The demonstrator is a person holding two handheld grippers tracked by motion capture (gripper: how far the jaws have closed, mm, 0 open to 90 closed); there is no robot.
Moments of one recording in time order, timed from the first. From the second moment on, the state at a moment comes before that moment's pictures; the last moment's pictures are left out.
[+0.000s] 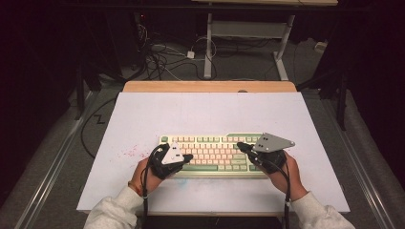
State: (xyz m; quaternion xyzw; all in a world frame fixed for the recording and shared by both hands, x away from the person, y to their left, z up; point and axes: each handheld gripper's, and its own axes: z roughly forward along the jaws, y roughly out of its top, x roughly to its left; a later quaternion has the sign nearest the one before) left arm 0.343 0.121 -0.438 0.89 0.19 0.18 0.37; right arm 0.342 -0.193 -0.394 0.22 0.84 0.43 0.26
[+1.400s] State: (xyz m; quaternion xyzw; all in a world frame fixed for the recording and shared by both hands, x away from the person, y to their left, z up) left arm 0.360 0.088 -0.450 0.92 0.17 0.15 0.33; right arm 0.344 -0.192 -0.399 0.22 0.85 0.41 0.26
